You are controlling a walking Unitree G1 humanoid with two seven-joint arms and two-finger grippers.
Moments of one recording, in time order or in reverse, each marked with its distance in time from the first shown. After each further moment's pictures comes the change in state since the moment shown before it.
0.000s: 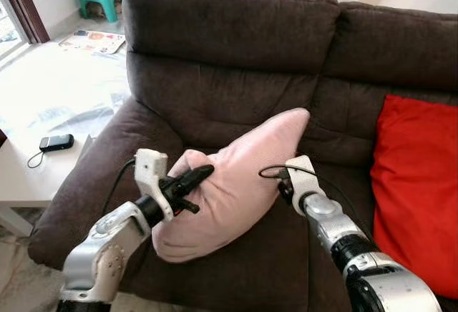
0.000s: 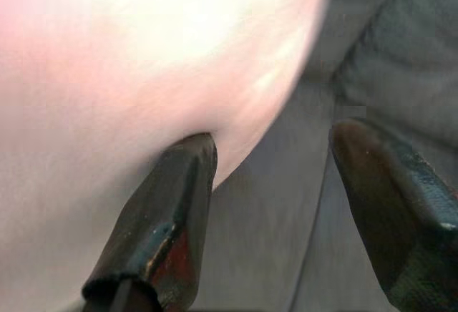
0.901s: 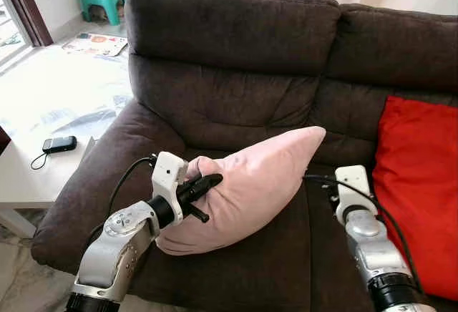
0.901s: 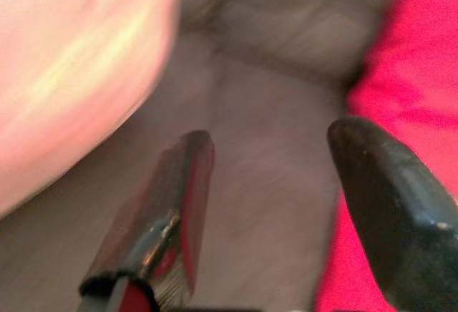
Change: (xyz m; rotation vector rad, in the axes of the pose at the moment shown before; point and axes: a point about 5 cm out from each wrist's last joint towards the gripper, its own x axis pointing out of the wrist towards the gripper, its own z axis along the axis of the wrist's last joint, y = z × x) left arm 0.020 -0.006 -0.016 0.248 0.130 0.011; right arm -0.039 -0.047 -0.059 -0.004 0.130 -0.230
